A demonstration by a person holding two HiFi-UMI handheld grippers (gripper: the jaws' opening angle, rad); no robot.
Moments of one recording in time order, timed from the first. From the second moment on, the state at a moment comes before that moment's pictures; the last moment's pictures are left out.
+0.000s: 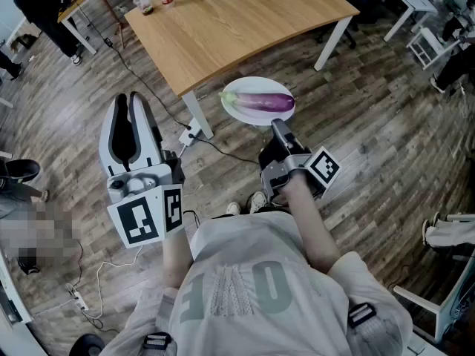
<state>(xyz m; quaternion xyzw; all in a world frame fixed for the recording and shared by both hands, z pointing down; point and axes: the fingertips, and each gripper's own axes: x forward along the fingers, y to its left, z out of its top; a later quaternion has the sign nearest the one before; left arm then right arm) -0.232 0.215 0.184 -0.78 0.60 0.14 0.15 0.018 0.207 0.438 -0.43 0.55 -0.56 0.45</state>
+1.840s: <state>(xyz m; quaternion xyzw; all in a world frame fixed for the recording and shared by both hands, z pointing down) -0.162 -0.112 0.209 -0.76 0.63 0.10 0.16 0.089 -0.107 0.448 -0.41 0.58 -0.57 0.41</state>
